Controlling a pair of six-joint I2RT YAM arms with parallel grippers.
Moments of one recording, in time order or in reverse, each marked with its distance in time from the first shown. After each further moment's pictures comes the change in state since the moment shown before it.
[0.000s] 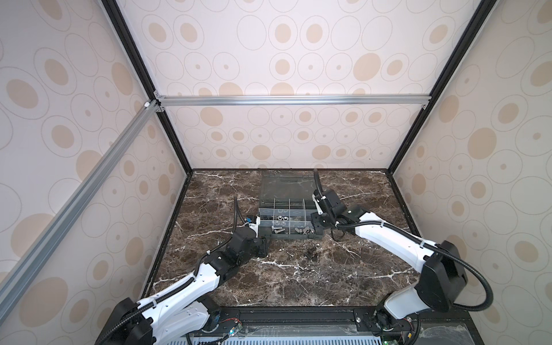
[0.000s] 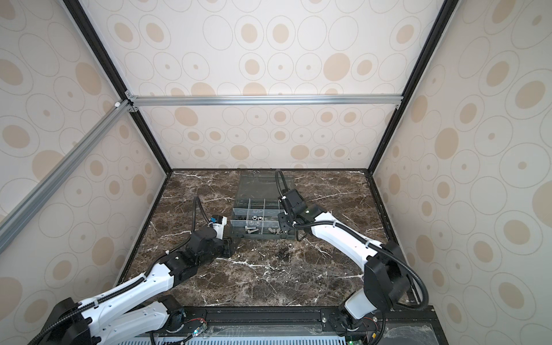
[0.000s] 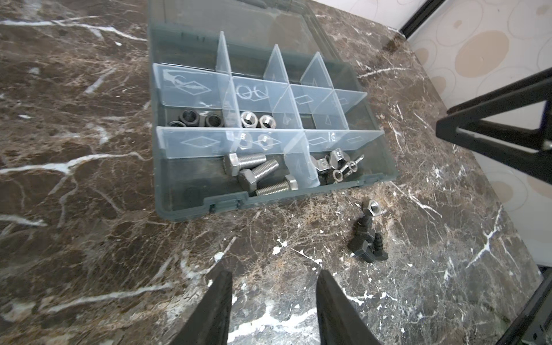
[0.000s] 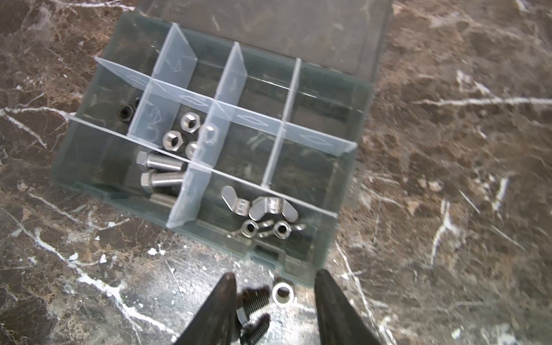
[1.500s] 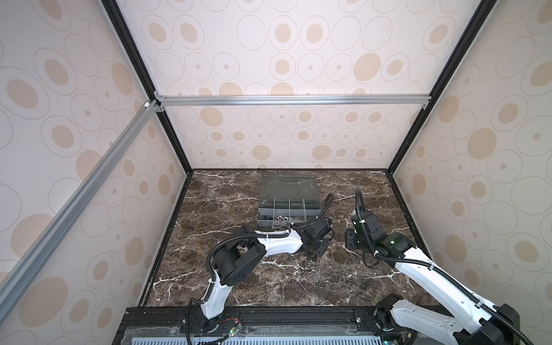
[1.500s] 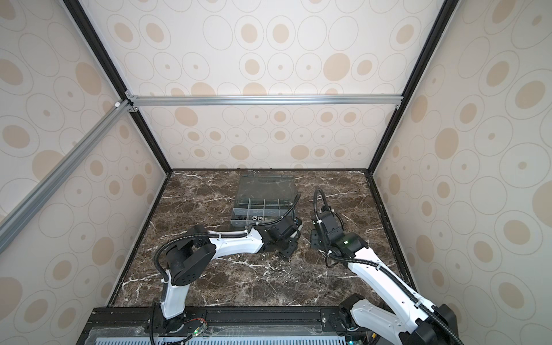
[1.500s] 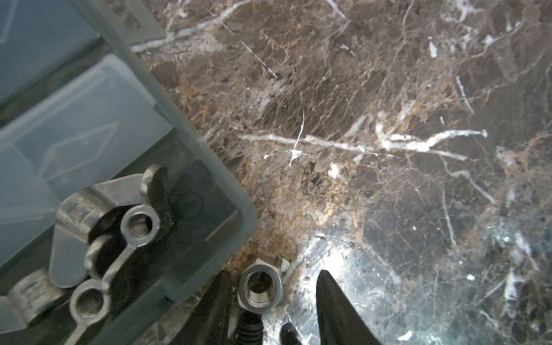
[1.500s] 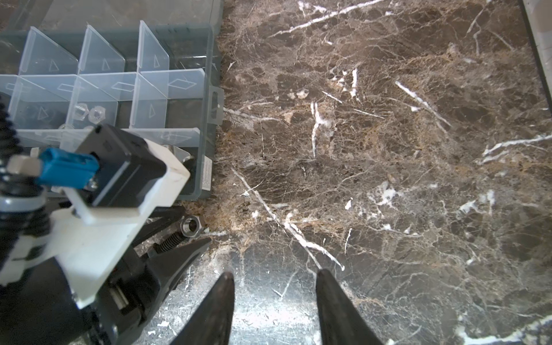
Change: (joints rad) left arm -0.297 0.986 0.814 -0.171 0.021 0.248; right arm -0.122 -0.444 -0.322 -0.117 0.111 0.144
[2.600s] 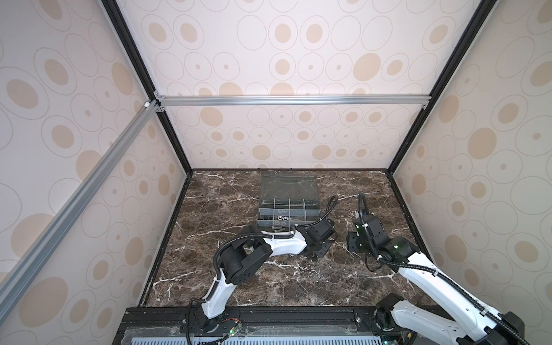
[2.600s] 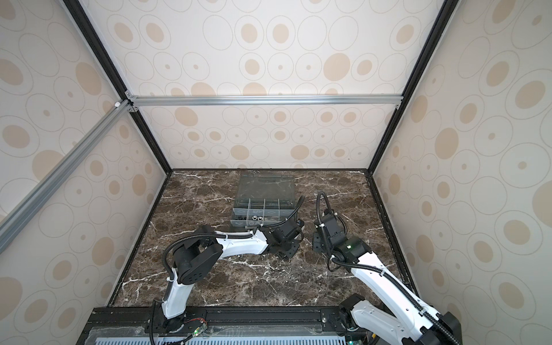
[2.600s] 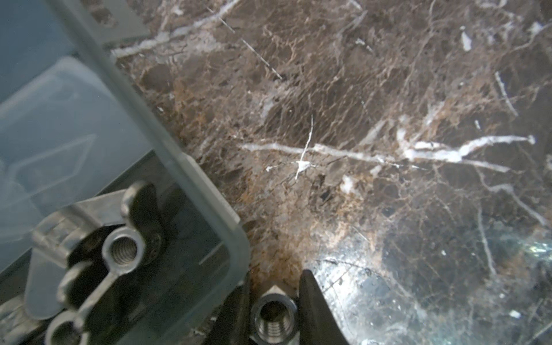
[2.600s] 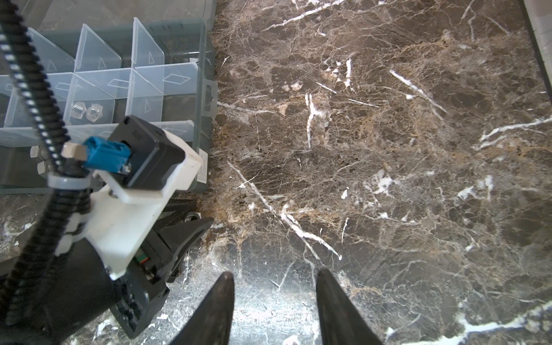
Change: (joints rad) left arm -0.019 0.058 0.035 0.009 -0.042 0.003; right arm 0.000 -0.060 -0.032 -0.018 0.002 0.025
